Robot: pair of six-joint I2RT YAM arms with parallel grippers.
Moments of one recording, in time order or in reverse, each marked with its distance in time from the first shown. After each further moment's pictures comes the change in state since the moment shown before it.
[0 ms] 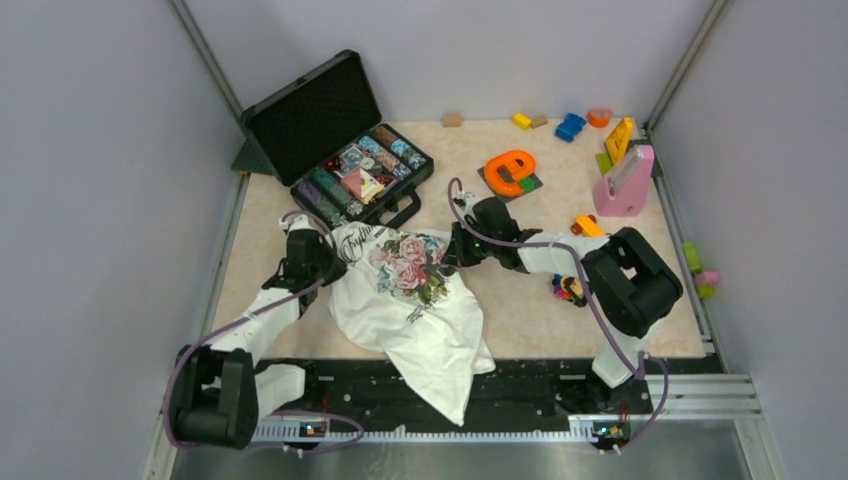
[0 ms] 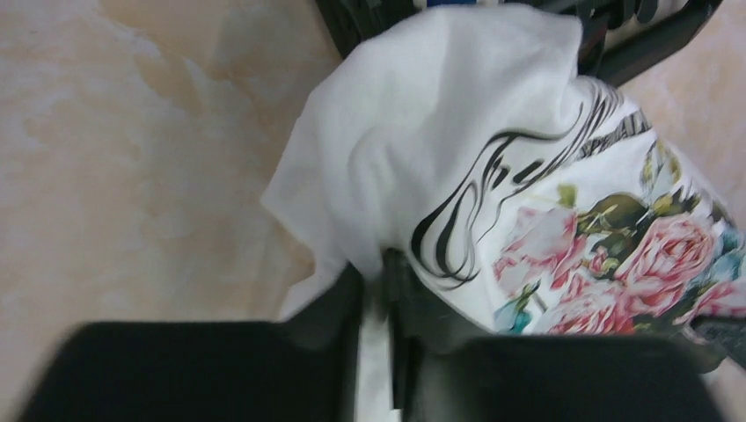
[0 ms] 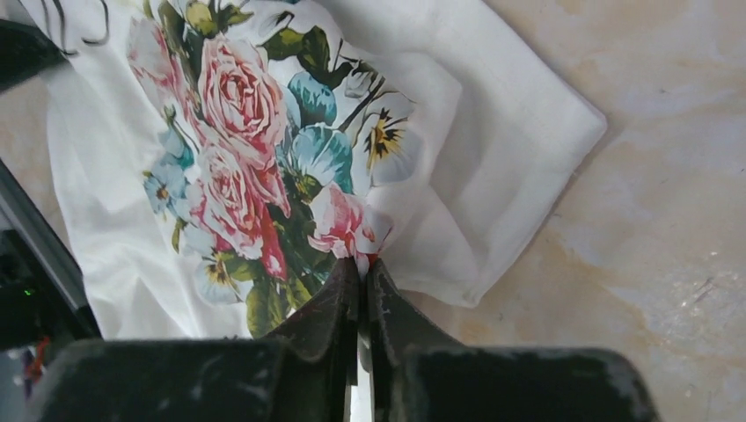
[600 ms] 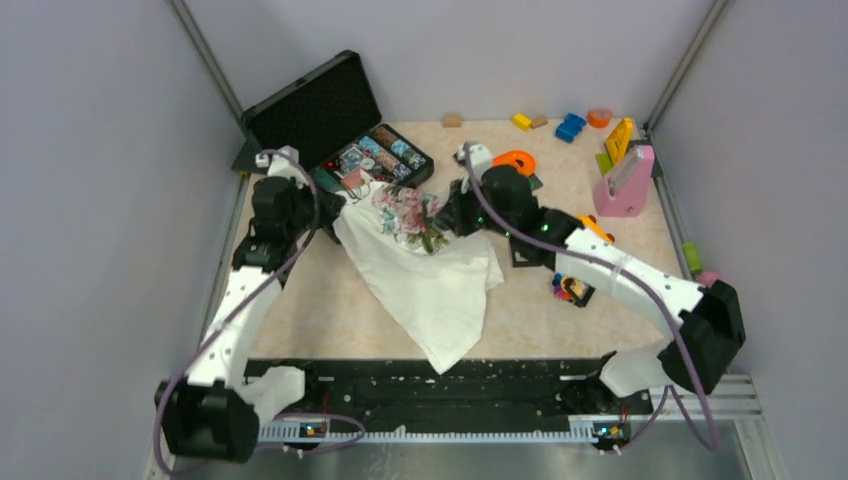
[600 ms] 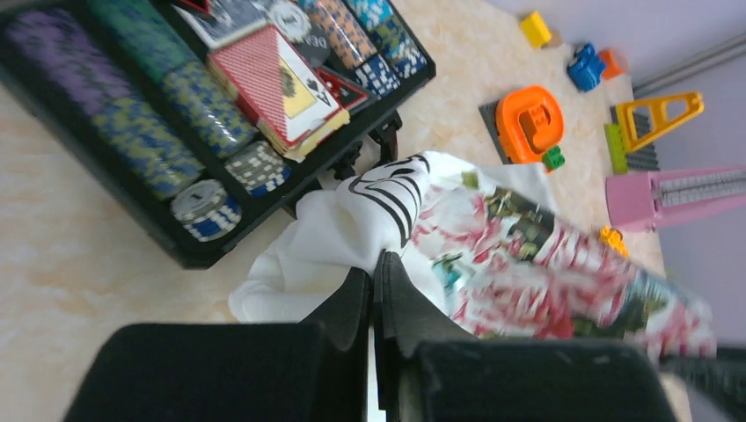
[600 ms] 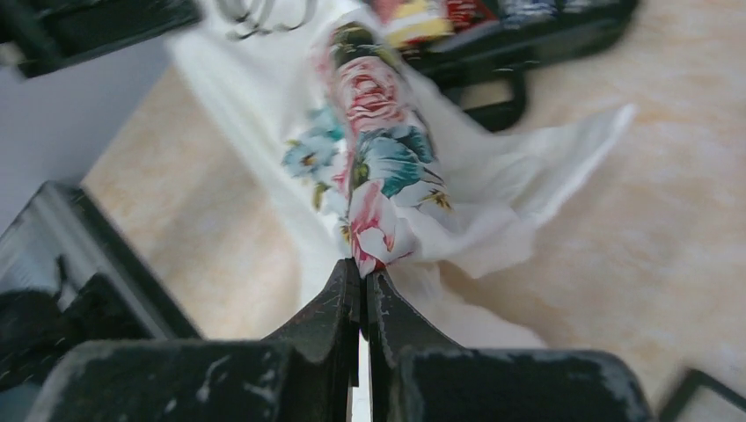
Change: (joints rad) left arm 0.034 0.054 0.458 -0.101 0.260 0.060; right arm 0.062 -0.333 0.273 -0.351 0.258 -0.114
